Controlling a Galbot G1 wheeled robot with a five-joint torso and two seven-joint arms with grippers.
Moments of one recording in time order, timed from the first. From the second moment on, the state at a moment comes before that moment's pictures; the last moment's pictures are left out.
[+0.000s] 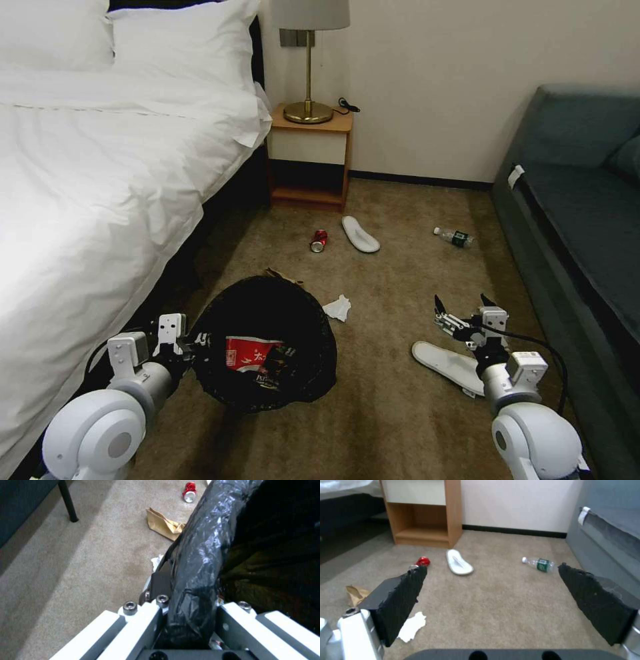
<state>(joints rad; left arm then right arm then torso) 1.50 -1.05 -0.62 -2.30 -0.89 0.74 -0.36 -1.50 1.29 0.63 2.06 0.28 -0.21 0.06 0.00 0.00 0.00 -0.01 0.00</state>
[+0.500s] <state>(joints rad) 1.47 -1.04 -0.64 -2.31 -0.91 0.74 -0.36 -1.50 1.29 0.63 2.07 0.32 -0.25 0.07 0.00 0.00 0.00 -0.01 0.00</state>
